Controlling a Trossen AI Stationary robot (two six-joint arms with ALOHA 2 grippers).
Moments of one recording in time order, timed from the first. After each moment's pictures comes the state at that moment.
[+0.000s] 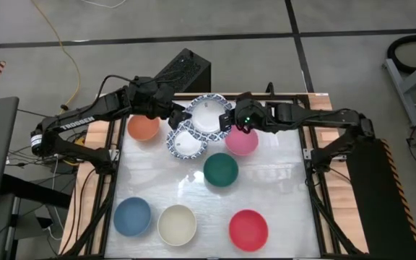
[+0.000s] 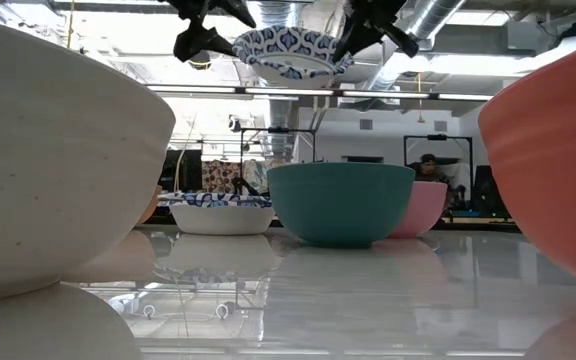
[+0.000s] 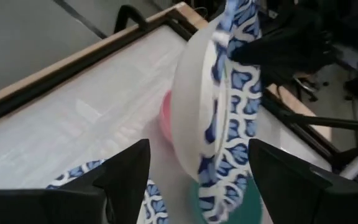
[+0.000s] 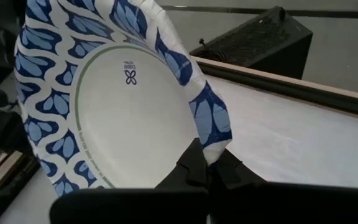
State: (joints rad) left arm 0.38 1.23 1.26 -0.47 0.09 -0.48; right arm -0.11 1.43 1.44 -0.64 0.50 0.82
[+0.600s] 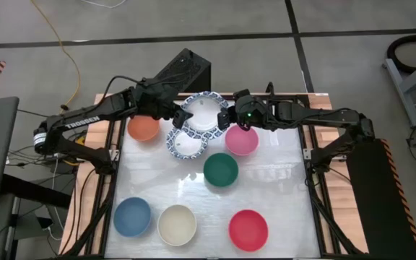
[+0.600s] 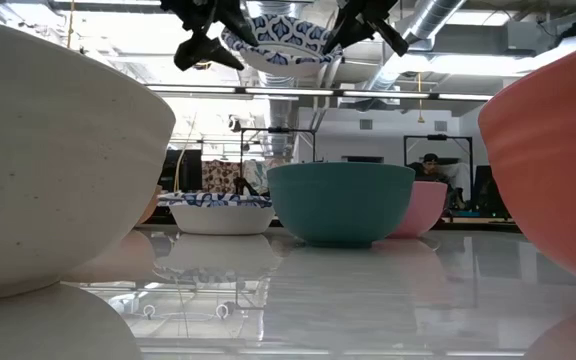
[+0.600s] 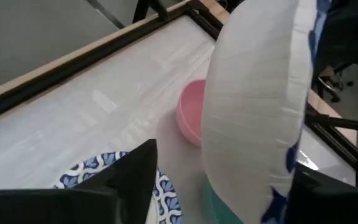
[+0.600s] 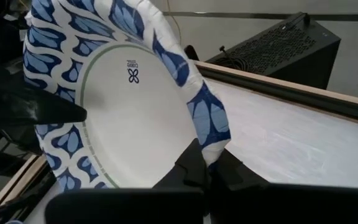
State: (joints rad) left arm 0.38 1.27 1.26 -0.49 0.04 -0.50; right arm -0.12 1.43 1.44 -0.56 0.44 0.78
